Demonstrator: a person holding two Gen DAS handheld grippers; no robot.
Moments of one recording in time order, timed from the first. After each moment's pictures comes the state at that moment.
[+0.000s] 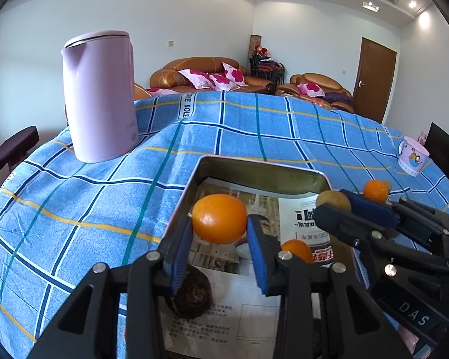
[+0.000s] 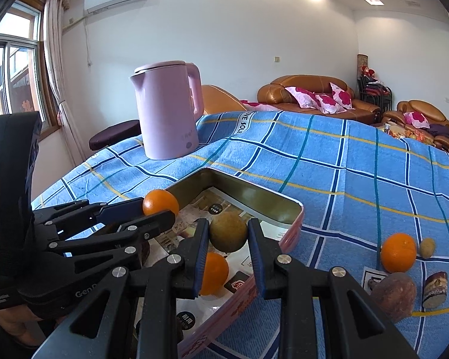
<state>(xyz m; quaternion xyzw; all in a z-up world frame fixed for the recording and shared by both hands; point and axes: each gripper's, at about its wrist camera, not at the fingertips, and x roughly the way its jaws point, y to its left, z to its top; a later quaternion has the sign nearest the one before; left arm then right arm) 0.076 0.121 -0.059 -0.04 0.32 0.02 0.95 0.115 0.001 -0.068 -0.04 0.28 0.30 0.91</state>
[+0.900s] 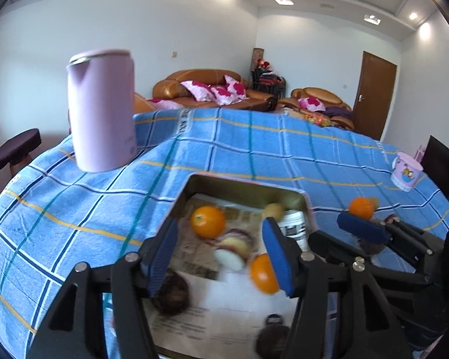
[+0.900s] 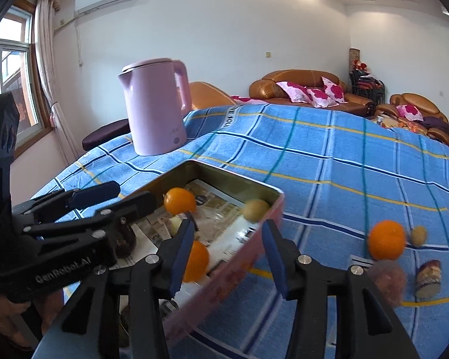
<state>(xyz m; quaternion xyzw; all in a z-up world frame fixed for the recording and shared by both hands) 0.063 0.102 -0.039 -0.05 0.29 0.02 0.96 0.112 -0.027 -0.071 -0.03 0.29 0.27 0.92</state>
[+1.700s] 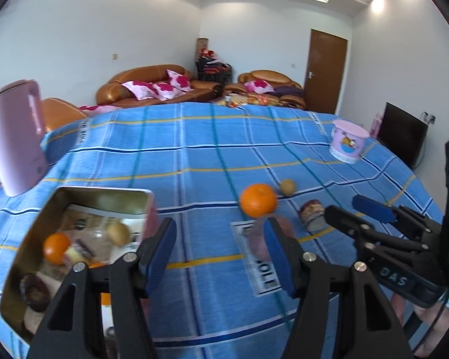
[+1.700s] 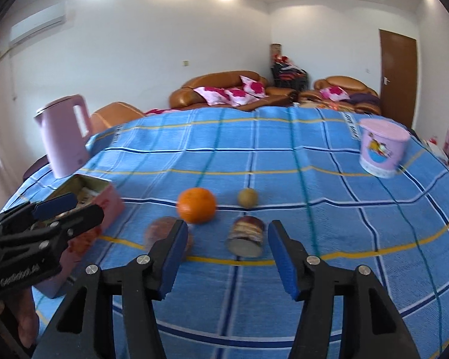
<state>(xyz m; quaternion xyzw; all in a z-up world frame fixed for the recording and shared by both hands) 0.086 -0.038 -0.040 0.00 0.31 -0.10 0.95 0.111 -0.195 -0.070 0.02 0.30 0.10 0.95</state>
